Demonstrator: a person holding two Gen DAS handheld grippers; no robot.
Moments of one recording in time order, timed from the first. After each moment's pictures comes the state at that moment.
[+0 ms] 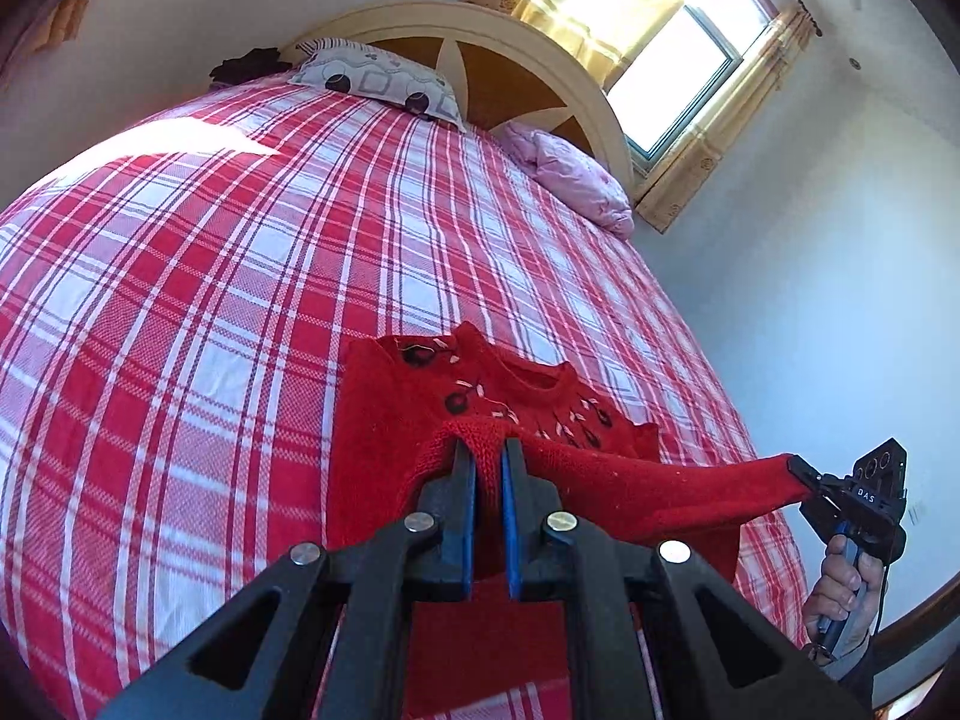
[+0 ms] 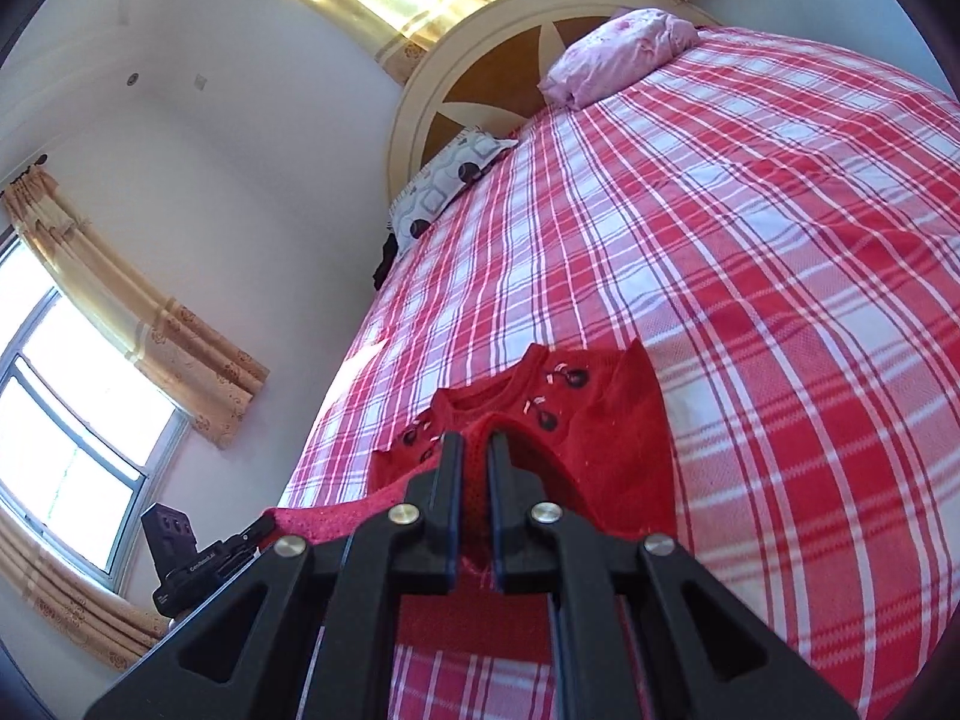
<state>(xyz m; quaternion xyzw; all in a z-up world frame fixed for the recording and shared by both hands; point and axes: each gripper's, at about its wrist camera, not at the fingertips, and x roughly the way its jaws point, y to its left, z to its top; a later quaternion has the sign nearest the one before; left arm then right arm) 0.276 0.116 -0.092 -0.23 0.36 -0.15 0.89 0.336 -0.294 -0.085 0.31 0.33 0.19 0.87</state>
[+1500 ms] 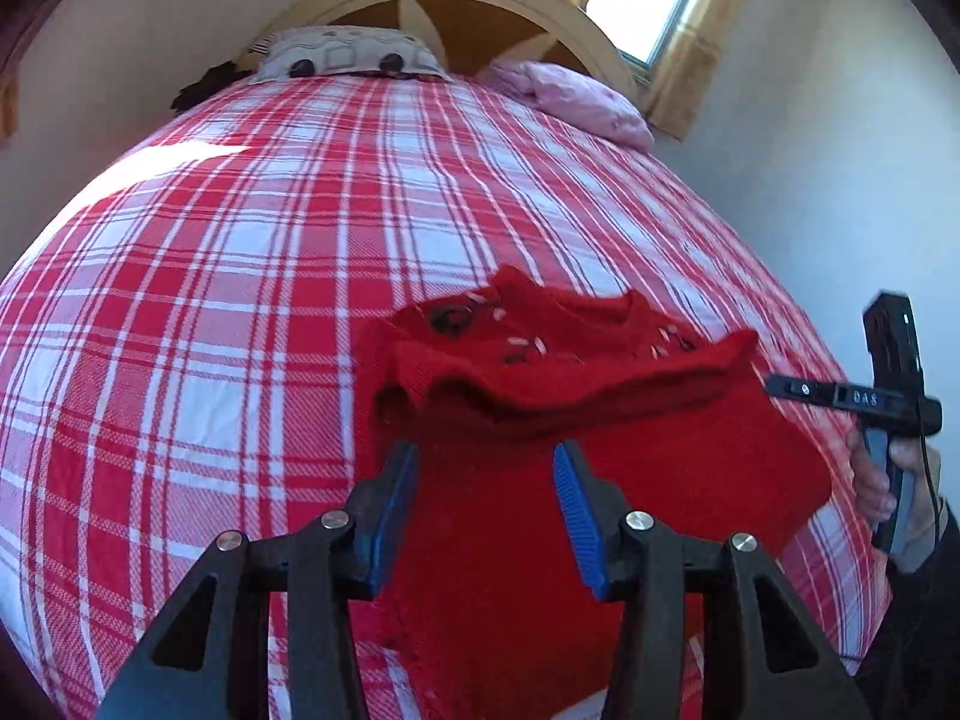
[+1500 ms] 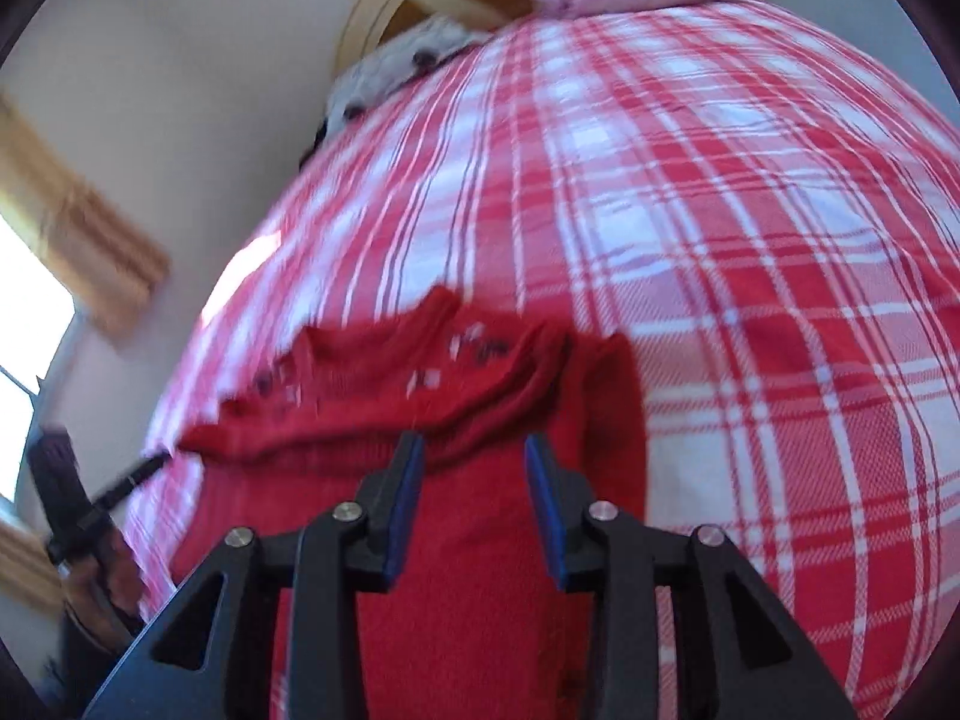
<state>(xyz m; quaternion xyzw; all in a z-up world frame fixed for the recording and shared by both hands) 0.318 0.075 -0.137 -0.09 0.42 -0.15 0.89 0.443 -0.232 -0.160 0.14 0.47 0.18 0.85</state>
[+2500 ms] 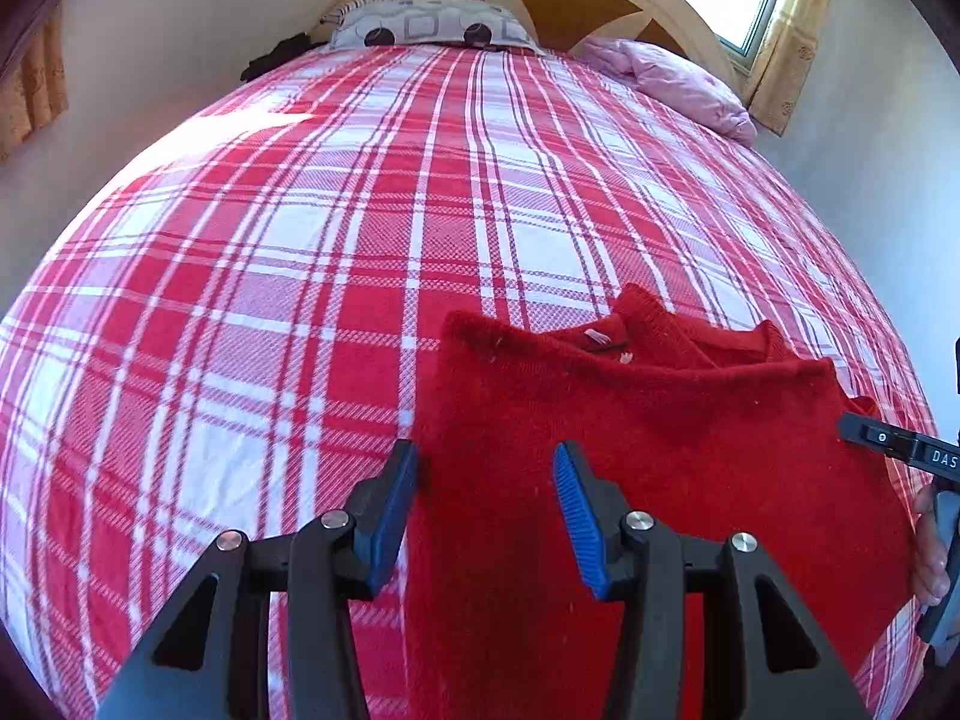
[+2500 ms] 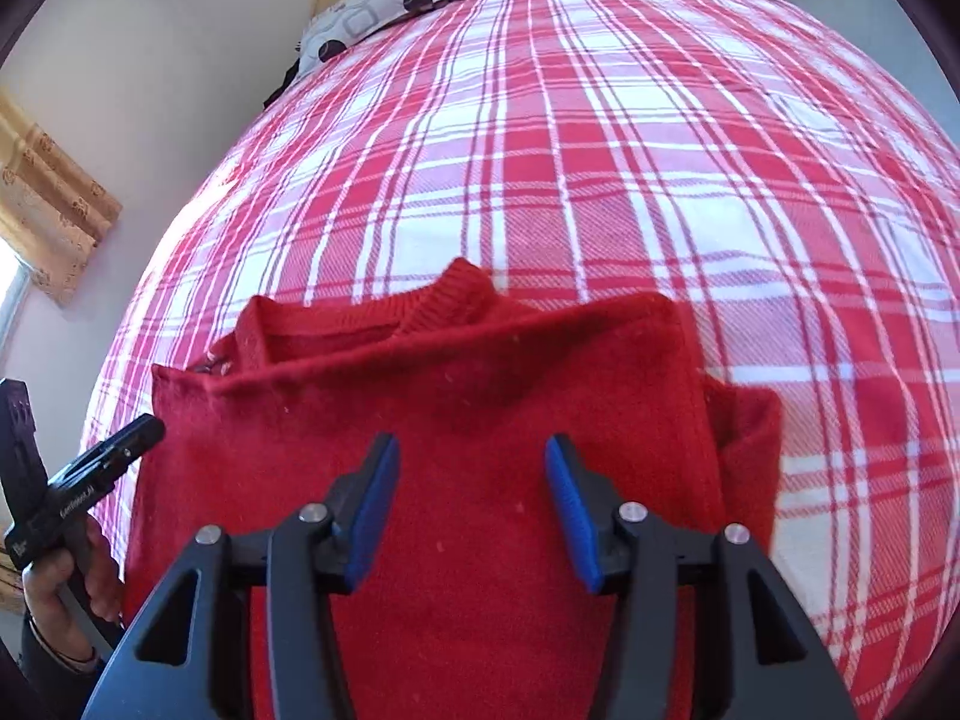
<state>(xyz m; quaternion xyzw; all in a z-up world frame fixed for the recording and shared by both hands) 0.385 0.083 -0.166 -0.09 0.44 -0.03 0.89 0.493 -0.189 -0.180 0.11 0.50 0.13 0.85</state>
